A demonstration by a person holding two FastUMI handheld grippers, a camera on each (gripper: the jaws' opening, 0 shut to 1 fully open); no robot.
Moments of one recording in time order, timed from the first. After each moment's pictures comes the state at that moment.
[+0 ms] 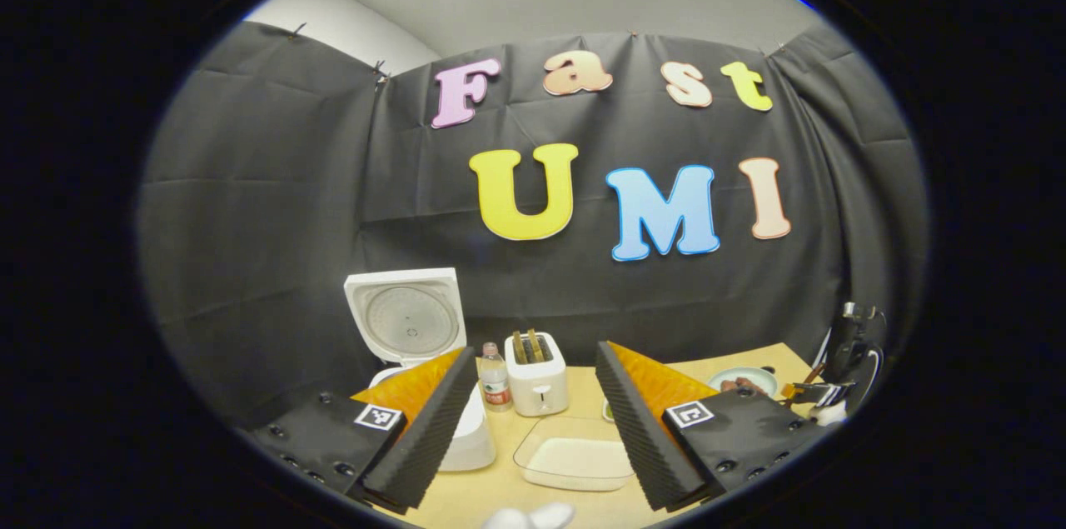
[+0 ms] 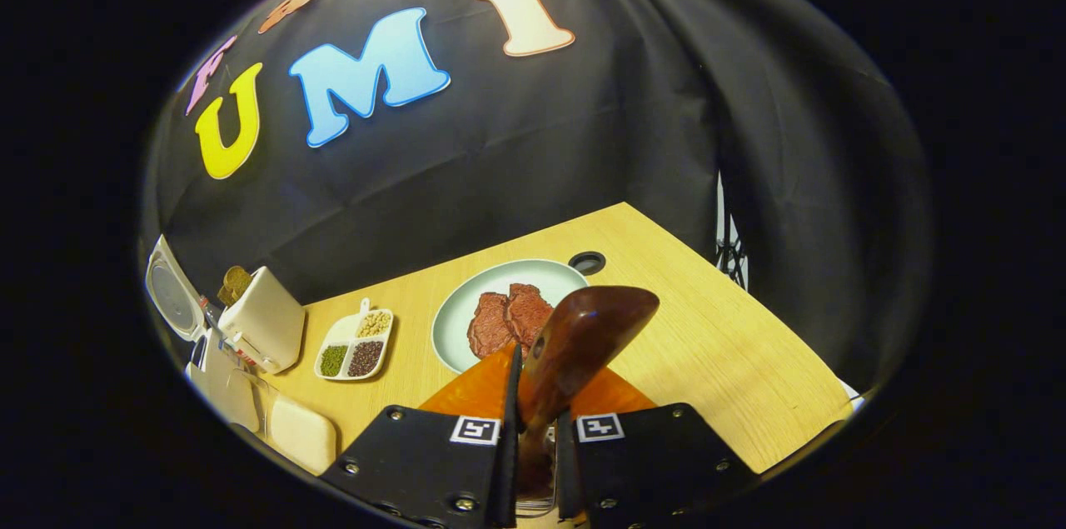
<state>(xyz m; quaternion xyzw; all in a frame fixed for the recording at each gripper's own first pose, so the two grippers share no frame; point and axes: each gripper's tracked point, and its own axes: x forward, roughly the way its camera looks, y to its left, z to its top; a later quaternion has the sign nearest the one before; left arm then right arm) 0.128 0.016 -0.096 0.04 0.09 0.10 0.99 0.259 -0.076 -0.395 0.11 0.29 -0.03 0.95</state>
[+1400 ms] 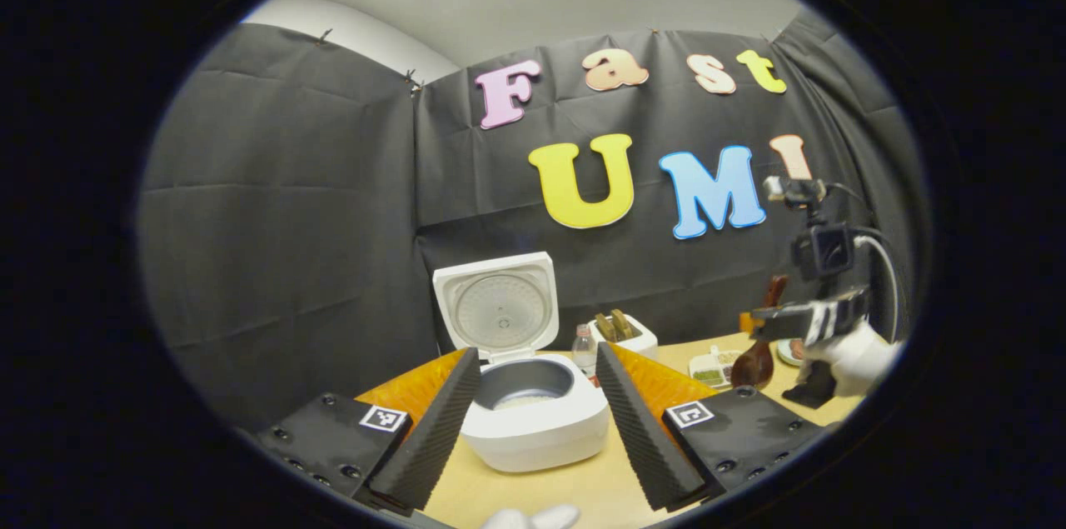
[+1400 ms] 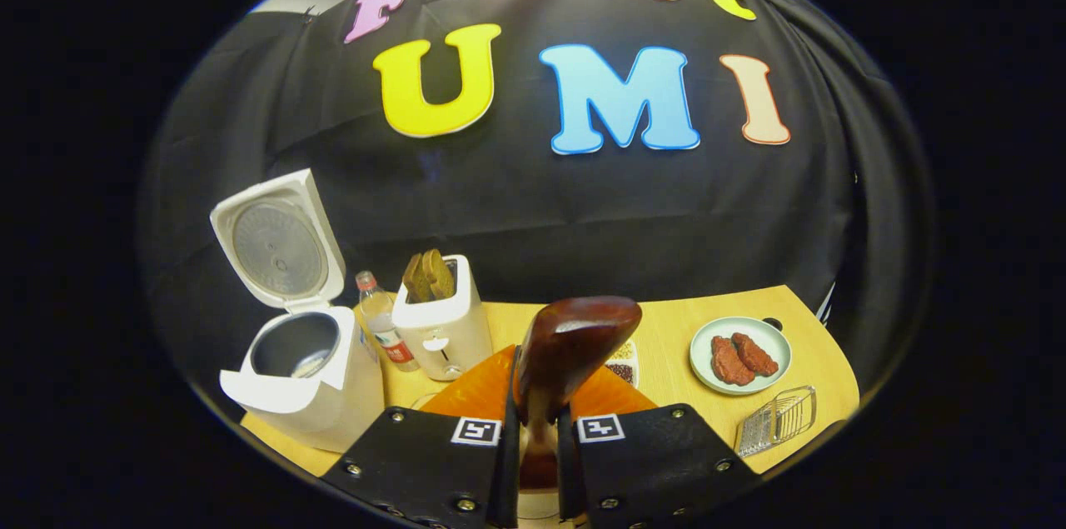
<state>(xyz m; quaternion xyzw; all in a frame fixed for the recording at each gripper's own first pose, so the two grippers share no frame) 0.058 0.165 -0.130 0.09 0.08 0.14 0.98 0.215 0.270 -0.309 -0.04 0.24 0.13 0.96</state>
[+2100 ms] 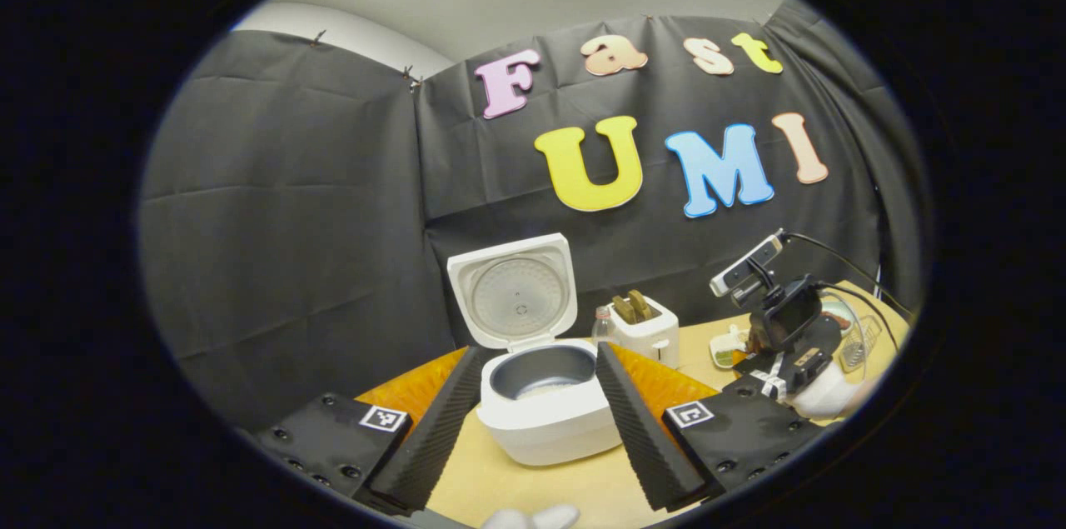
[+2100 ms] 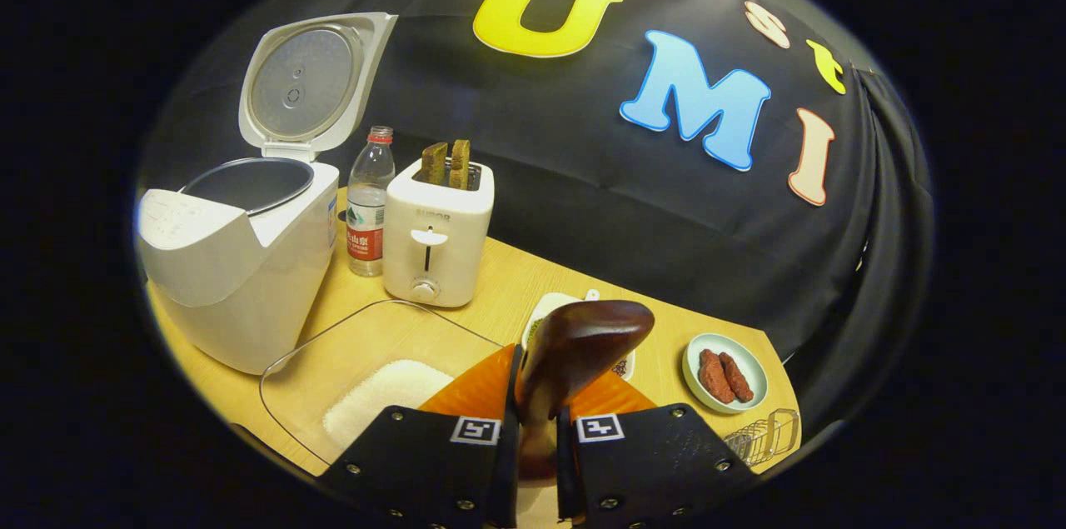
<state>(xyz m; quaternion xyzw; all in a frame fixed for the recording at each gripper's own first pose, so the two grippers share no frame) 0.052 0.190 -0.154 0.11 0.10 0.15 0.98 0.205 0.290 -0.401 -0.21 0.24 0.14 0.94</state>
